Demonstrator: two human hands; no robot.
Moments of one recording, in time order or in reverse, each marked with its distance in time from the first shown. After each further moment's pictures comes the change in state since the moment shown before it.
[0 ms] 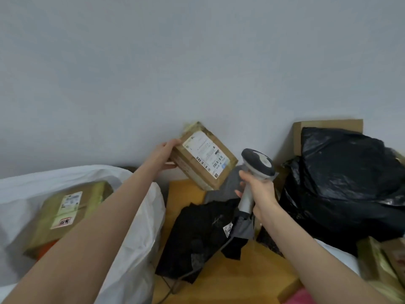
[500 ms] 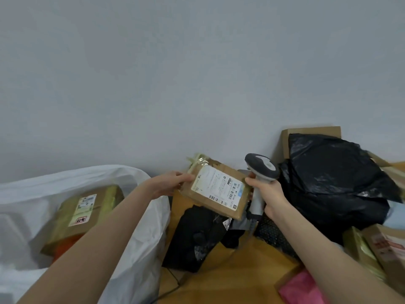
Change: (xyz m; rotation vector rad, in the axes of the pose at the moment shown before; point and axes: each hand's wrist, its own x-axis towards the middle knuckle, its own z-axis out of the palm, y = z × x) left_hand -0.096 -0.013 -0.018 0.377 -0.375 -0.080; right_hand -0.042 -0.016 -0.045 -0.073 -0.113 -0.074
